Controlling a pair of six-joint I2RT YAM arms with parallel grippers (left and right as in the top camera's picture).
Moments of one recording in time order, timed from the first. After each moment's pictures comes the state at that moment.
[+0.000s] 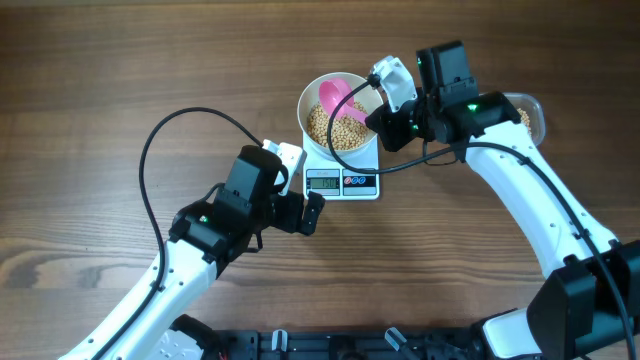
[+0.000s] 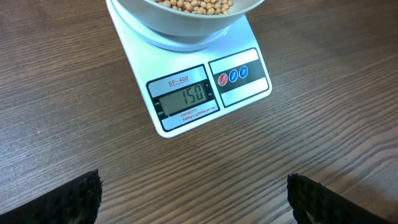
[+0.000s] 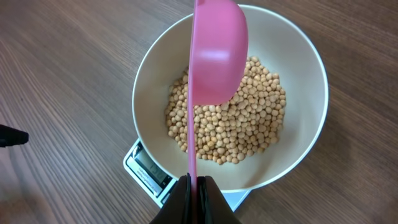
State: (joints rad) left arm -0.53 1.16 0.78 -0.54 0.15 -0.22; right arm 0.32 1.63 1.32 -0.66 -0.42 -0.19
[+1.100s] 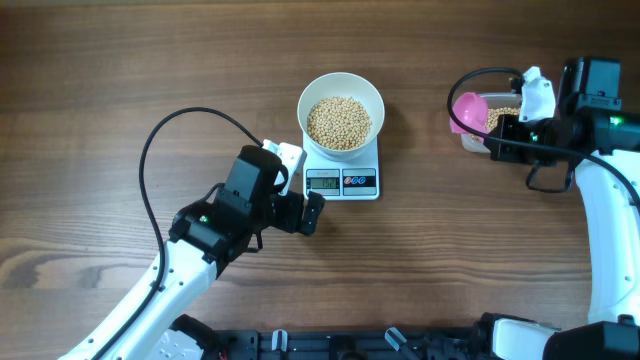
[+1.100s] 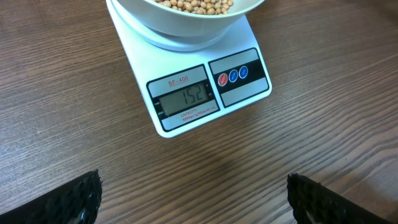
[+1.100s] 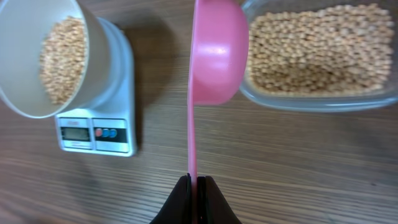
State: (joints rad) left arm -0.53 1.16 0.78 -0.54 0.15 -0.22; right arm -0.16 1.43 1.32 -1.08 -0.31 -0.05
